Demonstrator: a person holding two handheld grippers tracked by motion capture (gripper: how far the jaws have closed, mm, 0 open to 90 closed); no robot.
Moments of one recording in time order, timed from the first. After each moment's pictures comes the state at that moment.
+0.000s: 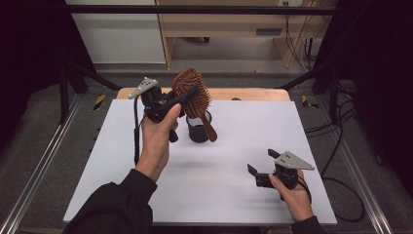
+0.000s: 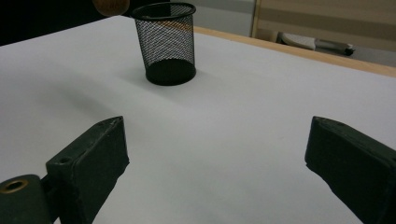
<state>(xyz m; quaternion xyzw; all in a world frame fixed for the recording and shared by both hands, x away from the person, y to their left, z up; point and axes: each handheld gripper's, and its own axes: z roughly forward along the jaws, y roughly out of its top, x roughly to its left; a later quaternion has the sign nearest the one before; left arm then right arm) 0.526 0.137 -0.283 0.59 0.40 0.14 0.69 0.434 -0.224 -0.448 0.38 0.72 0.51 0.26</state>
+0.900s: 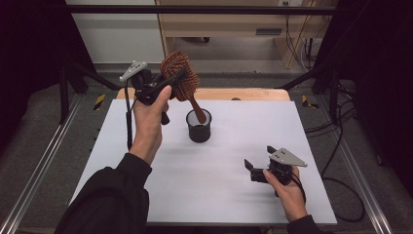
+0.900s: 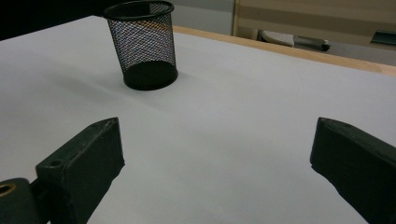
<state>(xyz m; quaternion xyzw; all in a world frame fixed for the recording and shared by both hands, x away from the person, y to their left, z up) 0.559 0.155 -0.263 0.57 0.41 0.19 0.68 0.446 -0.213 -0.453 0.41 0.71 0.50 0.28</state>
